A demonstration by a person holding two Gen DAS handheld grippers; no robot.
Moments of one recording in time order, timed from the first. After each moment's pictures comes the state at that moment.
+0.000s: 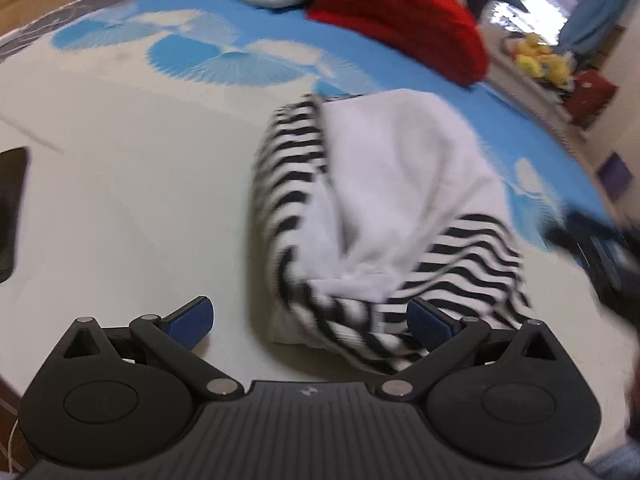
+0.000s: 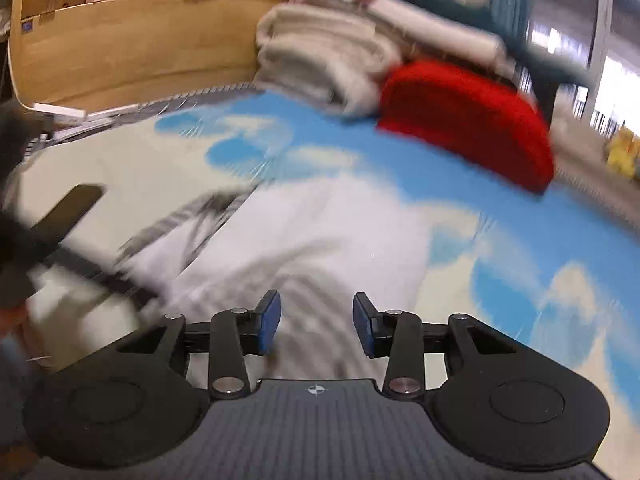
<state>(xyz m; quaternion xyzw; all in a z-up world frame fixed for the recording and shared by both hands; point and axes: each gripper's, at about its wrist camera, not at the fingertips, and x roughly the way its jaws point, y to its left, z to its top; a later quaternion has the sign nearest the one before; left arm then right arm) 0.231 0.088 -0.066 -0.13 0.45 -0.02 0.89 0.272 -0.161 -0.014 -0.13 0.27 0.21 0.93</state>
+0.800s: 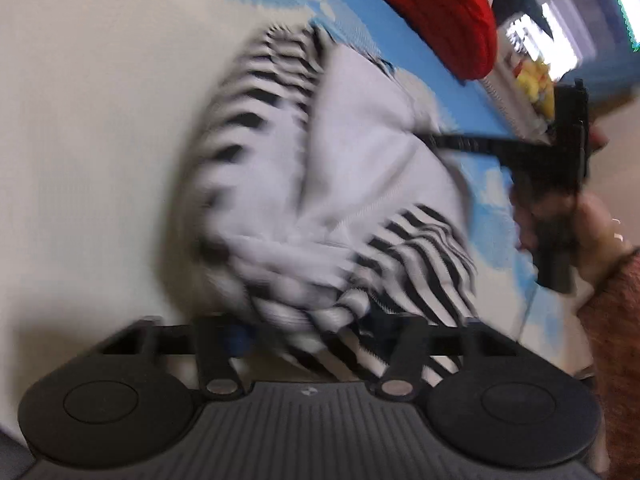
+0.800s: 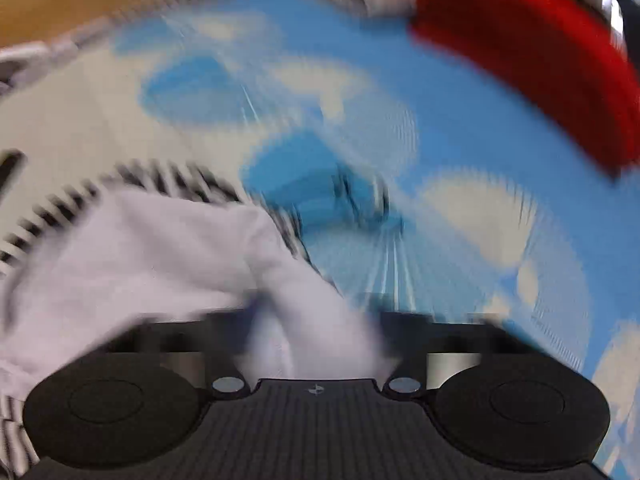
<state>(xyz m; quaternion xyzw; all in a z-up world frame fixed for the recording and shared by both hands) 0.276 0.092 -0.090 -0.28 0.51 -0.06 0.81 0.518 -0.141 -0.072 -0.17 0.47 0.24 0.83</state>
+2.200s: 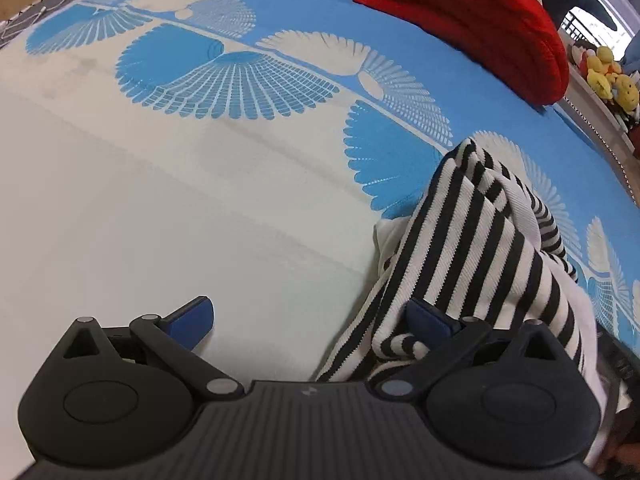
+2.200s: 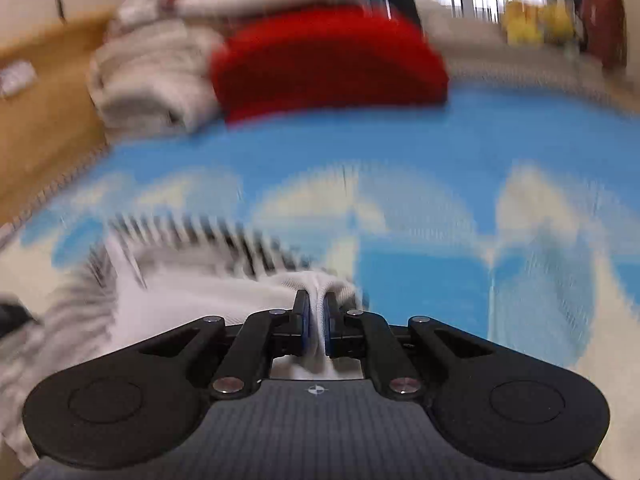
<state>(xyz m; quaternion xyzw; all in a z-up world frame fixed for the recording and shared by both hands) 0.419 0.090 -0.087 -0.16 0.49 0.06 0.85 0.427 -0.263 -0.101 0.08 0.34 0.08 0.93</state>
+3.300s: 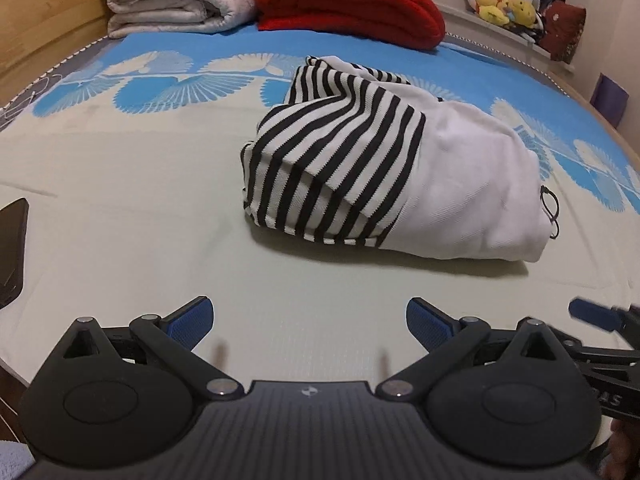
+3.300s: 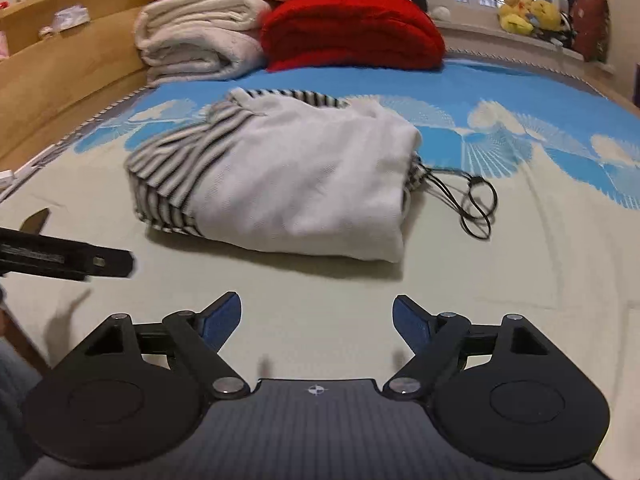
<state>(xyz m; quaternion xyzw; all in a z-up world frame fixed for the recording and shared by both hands) 0.191 0.017 -0.075 -0.01 0.43 -0.01 0.90 0.179 -0.213 -0.090 0.04 0.37 0.07 0.93</state>
